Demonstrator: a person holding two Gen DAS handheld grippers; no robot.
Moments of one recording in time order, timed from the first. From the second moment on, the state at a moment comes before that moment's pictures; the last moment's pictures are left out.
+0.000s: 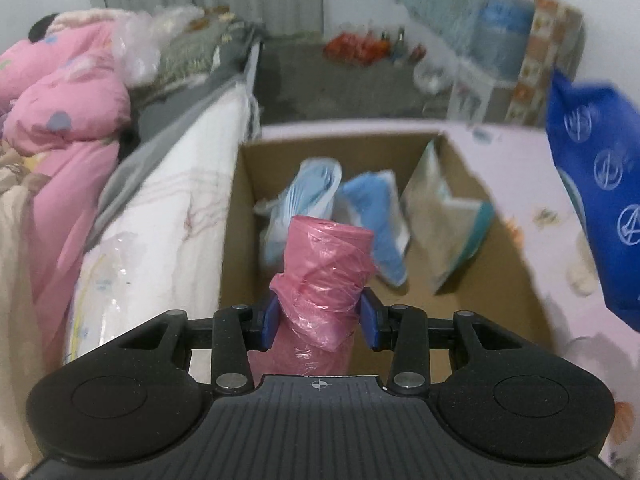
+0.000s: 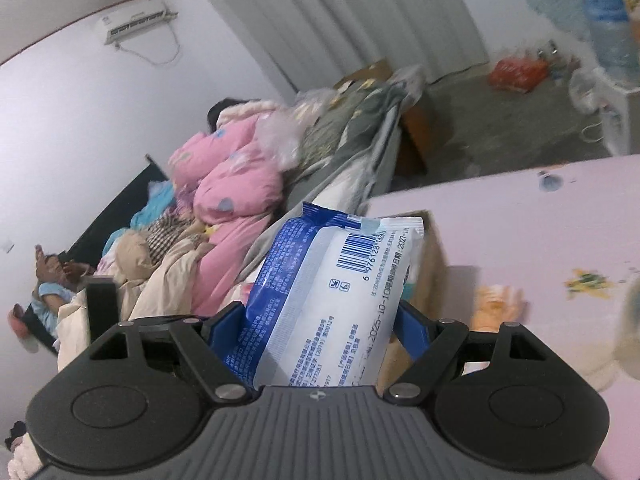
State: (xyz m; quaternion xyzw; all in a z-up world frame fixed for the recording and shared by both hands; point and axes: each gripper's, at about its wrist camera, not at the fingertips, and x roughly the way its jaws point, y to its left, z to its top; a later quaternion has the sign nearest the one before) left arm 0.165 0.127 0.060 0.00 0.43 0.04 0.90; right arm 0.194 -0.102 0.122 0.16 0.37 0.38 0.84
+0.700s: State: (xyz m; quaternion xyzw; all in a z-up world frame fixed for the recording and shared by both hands) left arm 0.197 0.123 0.016 0.07 0.48 0.09 0.87; right arm 0.219 -0.052 0.083 0.12 0.41 0.38 0.82
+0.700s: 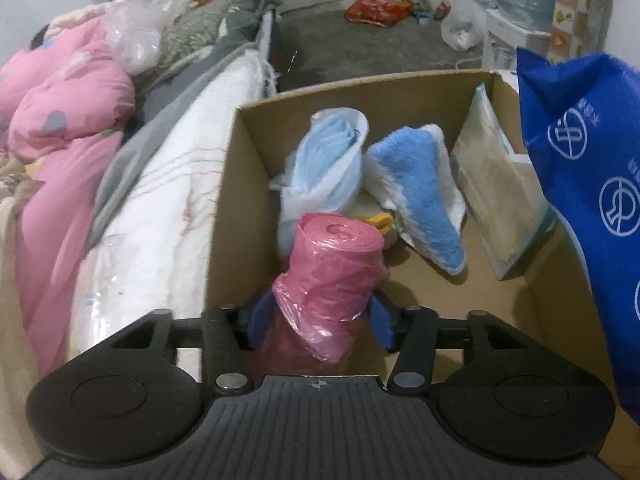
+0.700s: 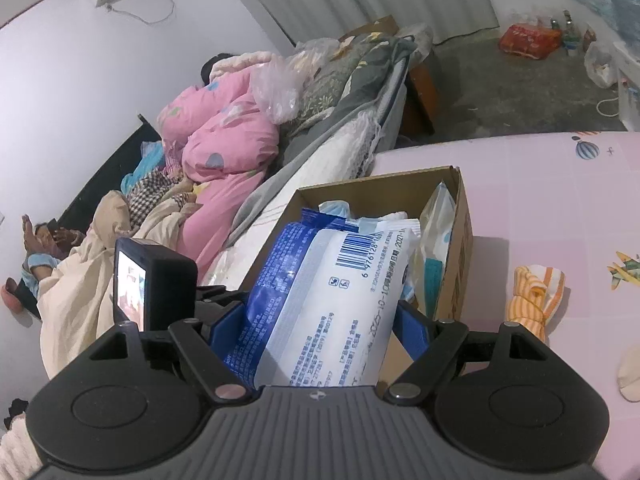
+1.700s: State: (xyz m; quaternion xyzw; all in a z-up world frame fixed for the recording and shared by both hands) left arm 0.138 0.168 0.092 0.00 0.33 0.13 0.93; right arm 0.212 0.008 0.089 0.01 0.48 0.38 0.79
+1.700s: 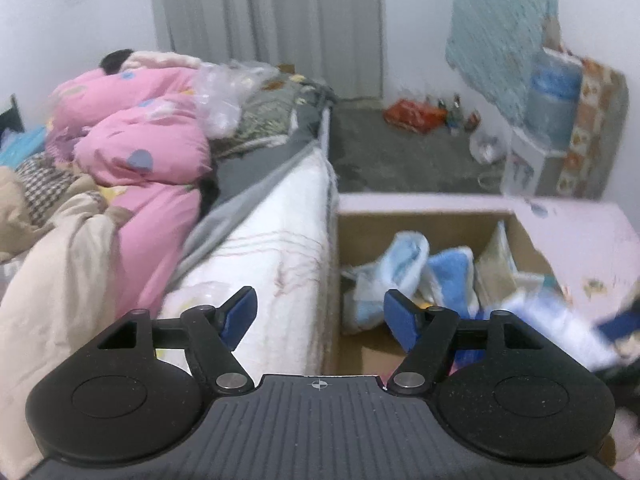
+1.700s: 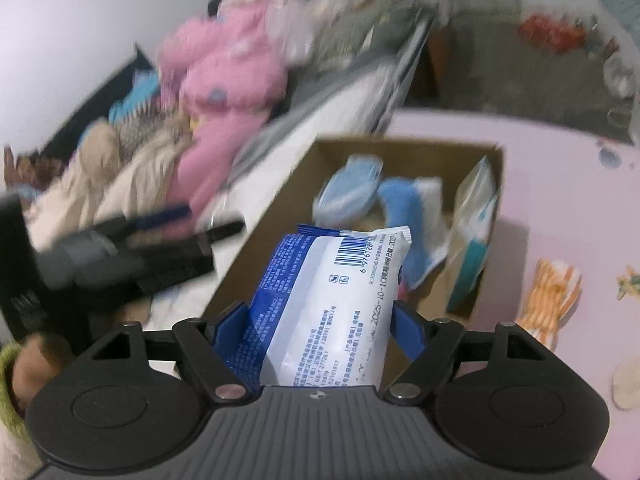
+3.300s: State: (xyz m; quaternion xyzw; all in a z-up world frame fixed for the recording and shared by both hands) left arm 0.108 0.226 0.080 -0.10 0.32 0.13 0.93; right arm 0.218 0.104 0.007 -0.02 0.59 0.36 0.72
